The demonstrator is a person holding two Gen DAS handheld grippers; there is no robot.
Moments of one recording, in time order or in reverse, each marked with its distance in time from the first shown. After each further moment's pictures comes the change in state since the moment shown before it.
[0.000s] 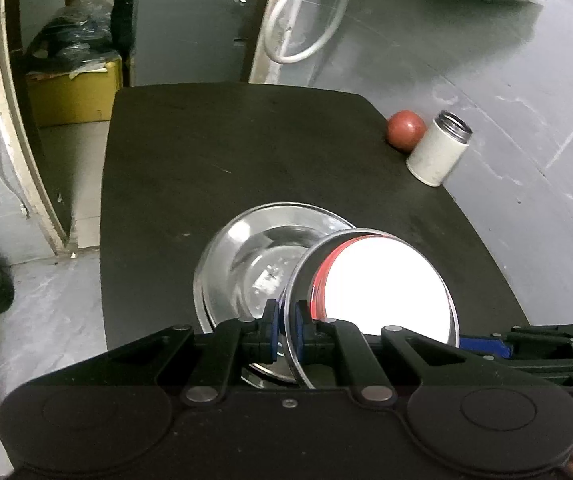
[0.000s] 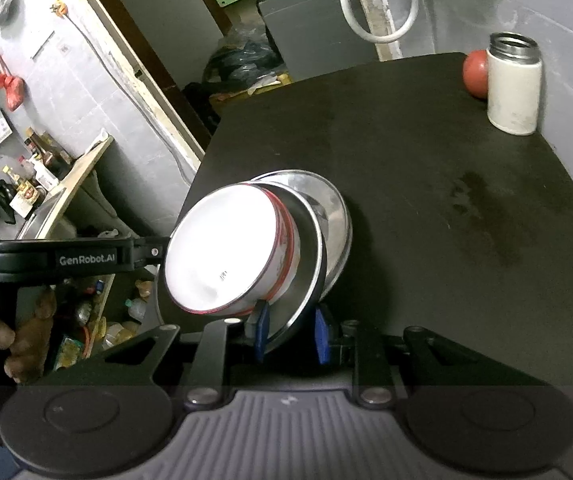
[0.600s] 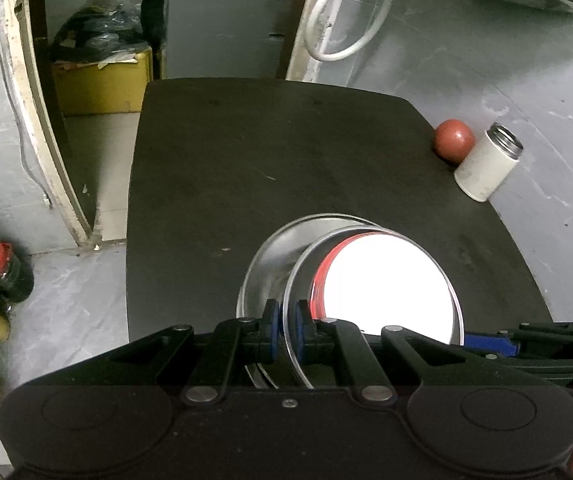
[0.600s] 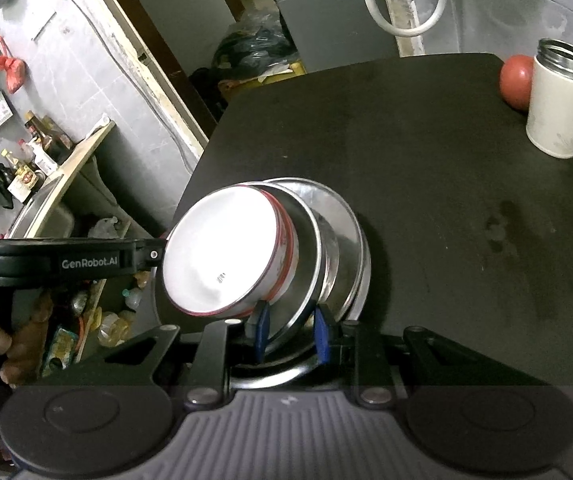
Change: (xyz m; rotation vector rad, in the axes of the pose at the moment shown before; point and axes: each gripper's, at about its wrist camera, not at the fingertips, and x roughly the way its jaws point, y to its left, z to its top) left arm 0.026 0.021 0.018 -0.048 0.010 0.082; right arm 0.039 0.005 0.026 -0.044 0.036 0.007
